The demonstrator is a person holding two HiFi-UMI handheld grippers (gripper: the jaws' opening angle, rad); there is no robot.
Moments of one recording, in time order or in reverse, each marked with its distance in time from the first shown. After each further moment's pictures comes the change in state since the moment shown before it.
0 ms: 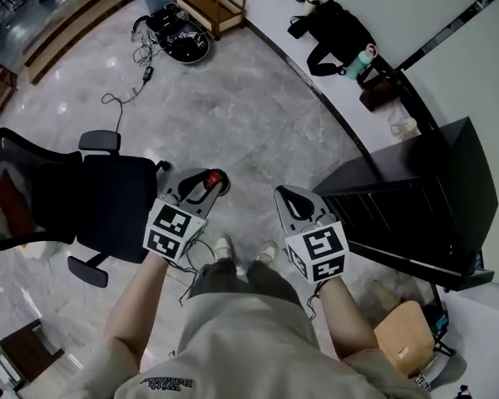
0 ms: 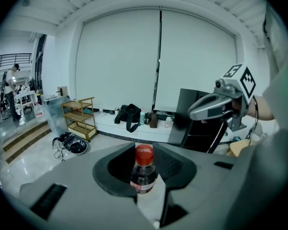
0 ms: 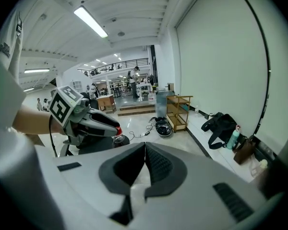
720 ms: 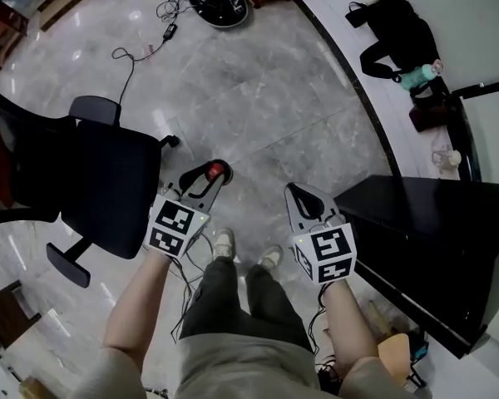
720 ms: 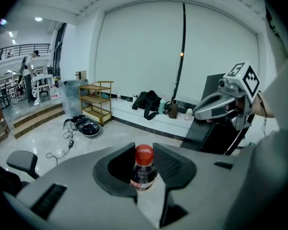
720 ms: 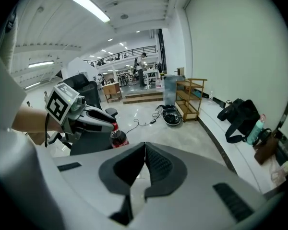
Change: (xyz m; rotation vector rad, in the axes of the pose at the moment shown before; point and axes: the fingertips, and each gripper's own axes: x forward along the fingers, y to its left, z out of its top) left arm 0.094 0.126 -0.145 -0.146 0.047 0.133; right arm 0.198 -0.013 -0.082 -0.046 0.124 0.101
